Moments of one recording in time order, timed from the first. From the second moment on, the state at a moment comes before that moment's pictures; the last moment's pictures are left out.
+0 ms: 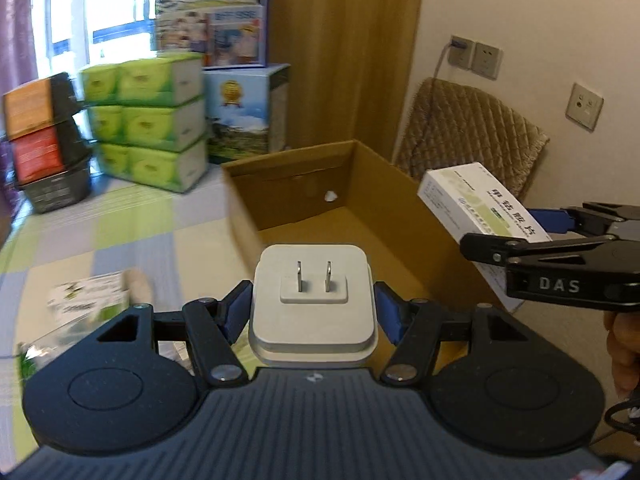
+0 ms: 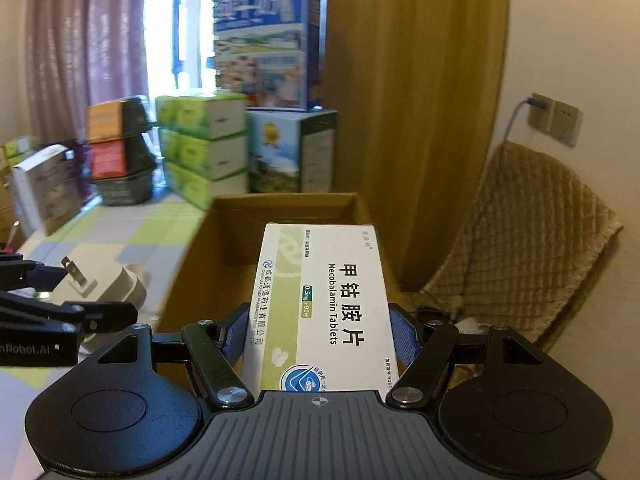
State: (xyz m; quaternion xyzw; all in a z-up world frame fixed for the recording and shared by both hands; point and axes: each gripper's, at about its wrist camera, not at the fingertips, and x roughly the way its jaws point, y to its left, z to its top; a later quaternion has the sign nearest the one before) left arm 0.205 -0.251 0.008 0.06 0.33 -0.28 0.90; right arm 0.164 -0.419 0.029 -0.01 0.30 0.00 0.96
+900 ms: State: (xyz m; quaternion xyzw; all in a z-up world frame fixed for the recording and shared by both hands) left arm 0.201 -0.202 0.015 0.06 0.32 -0.25 0.91; right arm 0.165 -0.428 0.027 0.05 0.27 0.00 0.96
